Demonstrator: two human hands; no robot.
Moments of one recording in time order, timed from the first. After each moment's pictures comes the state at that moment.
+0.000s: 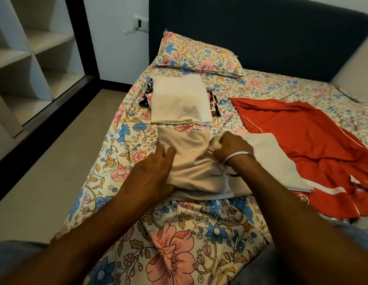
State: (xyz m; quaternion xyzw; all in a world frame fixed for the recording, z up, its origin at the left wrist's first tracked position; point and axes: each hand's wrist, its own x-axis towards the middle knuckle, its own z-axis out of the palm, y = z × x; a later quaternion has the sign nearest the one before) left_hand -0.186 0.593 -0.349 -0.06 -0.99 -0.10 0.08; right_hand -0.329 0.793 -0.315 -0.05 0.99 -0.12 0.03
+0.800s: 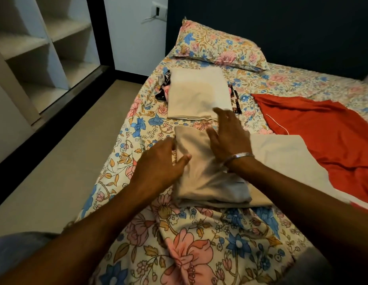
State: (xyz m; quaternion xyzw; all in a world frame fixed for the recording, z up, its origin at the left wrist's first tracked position) left_hand -0.211 0.572 -0.361 0.11 -0.94 -0.30 0.10; right_hand -0.343 0.732 -0.342 -0.19 0.95 -0.17 -0.15
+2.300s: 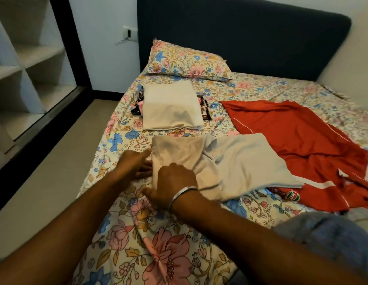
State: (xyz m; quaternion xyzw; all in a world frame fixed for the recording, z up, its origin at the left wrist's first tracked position) left_hand -0.249 0.562 -0.357 0.28 -0.68 -0.67 -0.03; right_hand -0.215 0.703 -0.326 -0.24 0.97 -0.06 0.03
